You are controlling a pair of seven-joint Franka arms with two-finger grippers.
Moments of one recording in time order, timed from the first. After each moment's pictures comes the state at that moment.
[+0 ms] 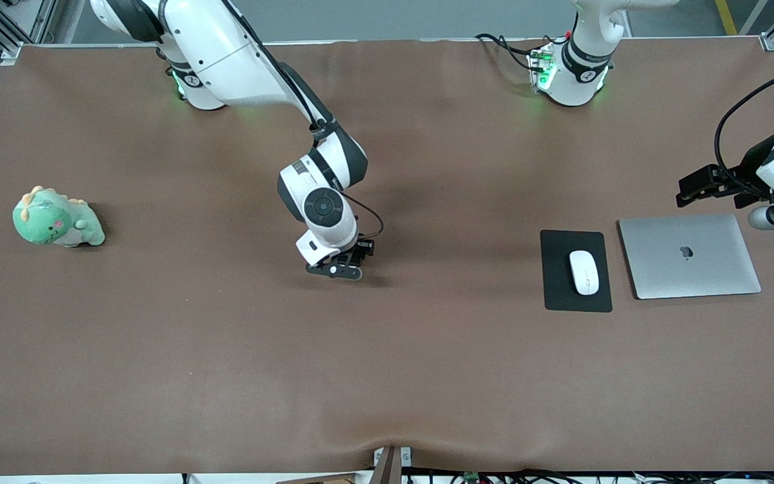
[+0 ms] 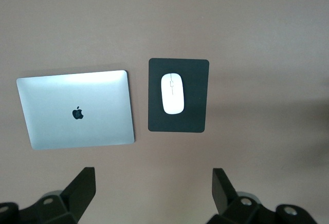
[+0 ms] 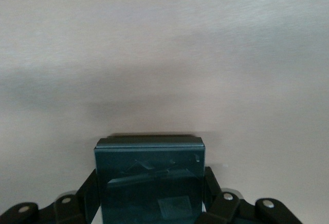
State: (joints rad) left arm -0.05 0.08 0.02 -1.55 -0.03 1.59 0.00; right arm 0.67 0.72 -0.03 -1.65 0.11 2.26 0.72
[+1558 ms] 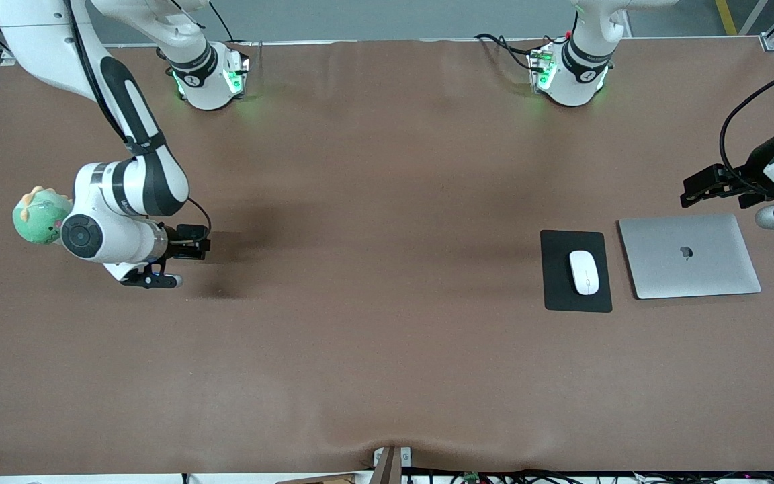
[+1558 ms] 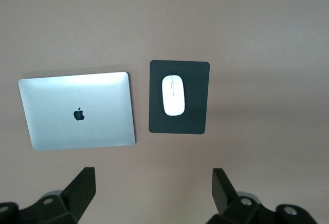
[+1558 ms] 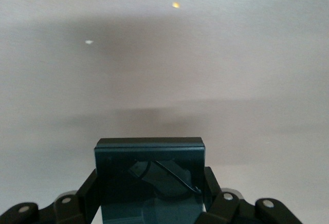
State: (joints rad) left arm -0.03 0.08 -0.01 -1.54 -0.03 1.59 0.00; right arm 0.13 0.38 -0.08 -2.06 0.08 2.14 0.07
